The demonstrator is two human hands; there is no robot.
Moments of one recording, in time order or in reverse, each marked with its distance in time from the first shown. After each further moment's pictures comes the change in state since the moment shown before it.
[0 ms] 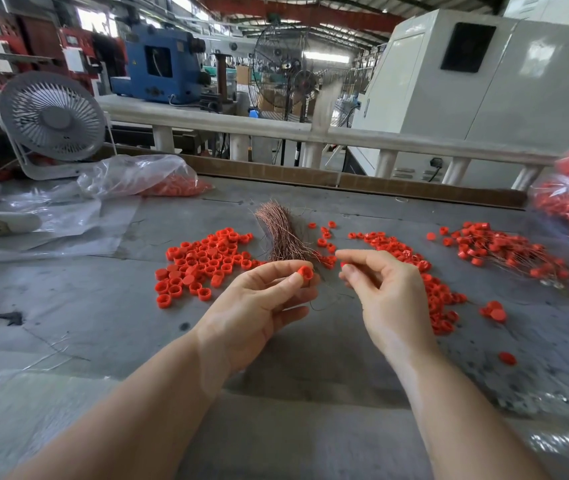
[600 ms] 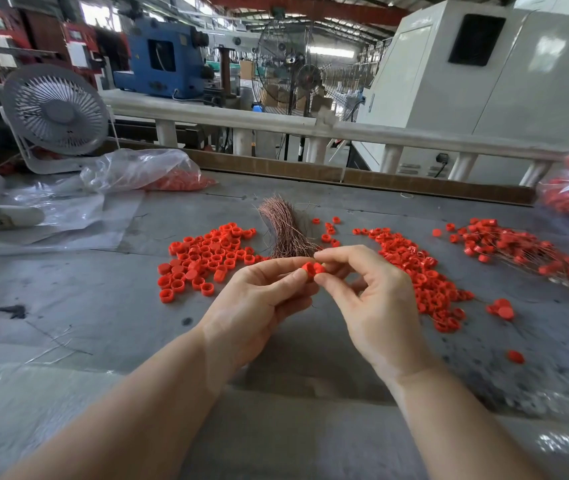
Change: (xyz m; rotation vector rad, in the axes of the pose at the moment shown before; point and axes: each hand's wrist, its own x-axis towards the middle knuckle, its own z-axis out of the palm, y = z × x) left_hand 0.001 -0.002 -0.001 0.017 -0.001 0.032; right_hand -0.009 -0.009 0.012 -0.023 -0.047 -0.320
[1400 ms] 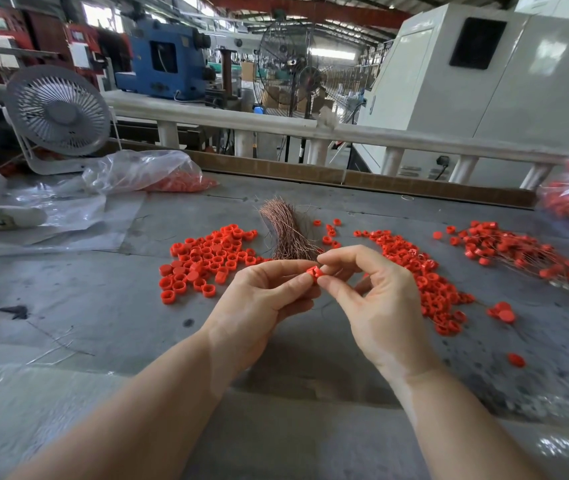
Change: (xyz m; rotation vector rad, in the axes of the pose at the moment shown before) left_hand -0.003 0.000 0.002 0.086 0.018 0.064; right_hand 0.001 -0.005 -0.002 0.085 -0.009 0.087
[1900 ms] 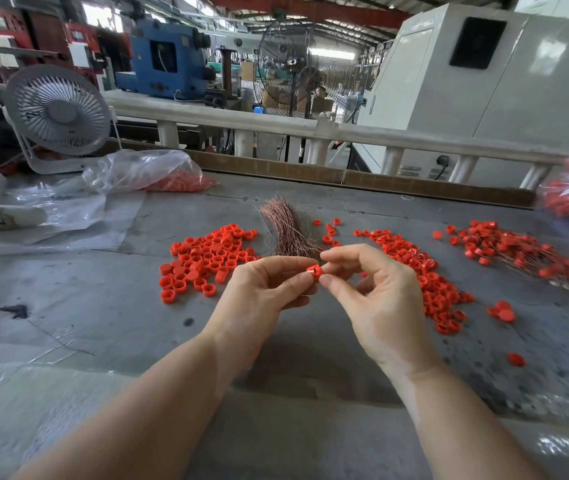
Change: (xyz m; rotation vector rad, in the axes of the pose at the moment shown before) left_hand 0.001 -0.002 0.000 0.183 0.050 0.152; right_hand 0.000 0.003 -0.001 0.024 0.019 0.008
